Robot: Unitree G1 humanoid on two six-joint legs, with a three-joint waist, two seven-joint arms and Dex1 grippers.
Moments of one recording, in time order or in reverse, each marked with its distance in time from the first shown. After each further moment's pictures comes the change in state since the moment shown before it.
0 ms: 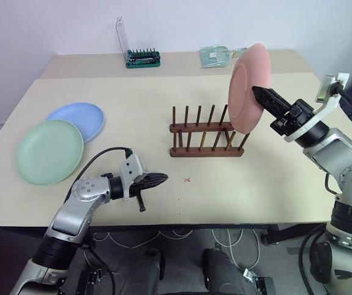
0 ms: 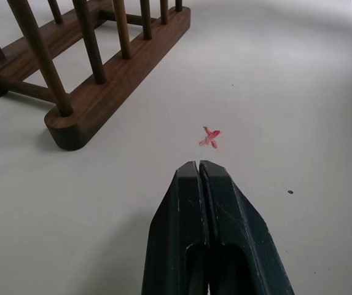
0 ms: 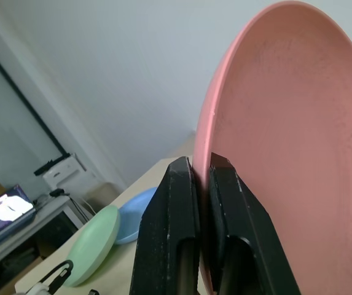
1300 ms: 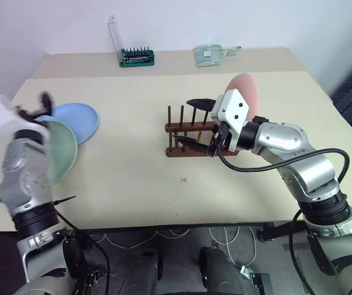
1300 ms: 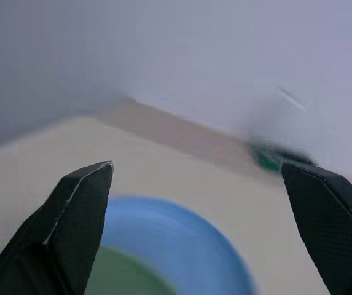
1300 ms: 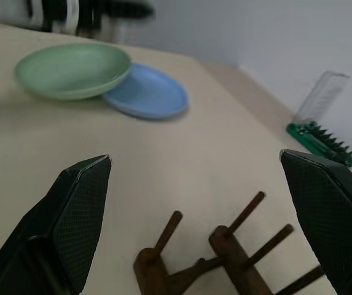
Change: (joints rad) left arm -0.310 -0.146 0.844 0.194 -0.205 0.136 1.048; right arm -0.160 -0.066 0.625 -0.164 -0.830 -0.388 0.286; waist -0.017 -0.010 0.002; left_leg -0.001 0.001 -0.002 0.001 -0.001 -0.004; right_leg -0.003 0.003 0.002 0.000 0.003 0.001
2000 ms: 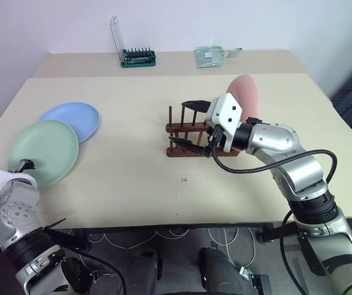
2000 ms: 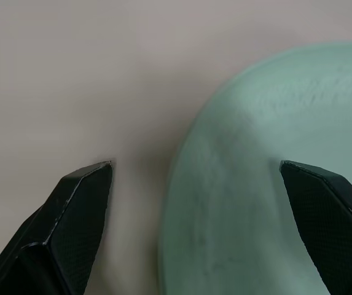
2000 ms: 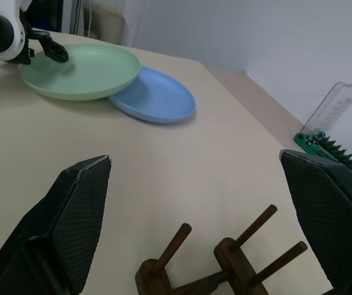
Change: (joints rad) left arm 0.167 -0.086 0.174 -0.055 -0.128 0.346 0.369; right arm 0.010 0.074 0.000 0.049 -0.079 -0.034 0.060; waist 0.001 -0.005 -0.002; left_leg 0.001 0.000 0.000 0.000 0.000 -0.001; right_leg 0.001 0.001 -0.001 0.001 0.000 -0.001
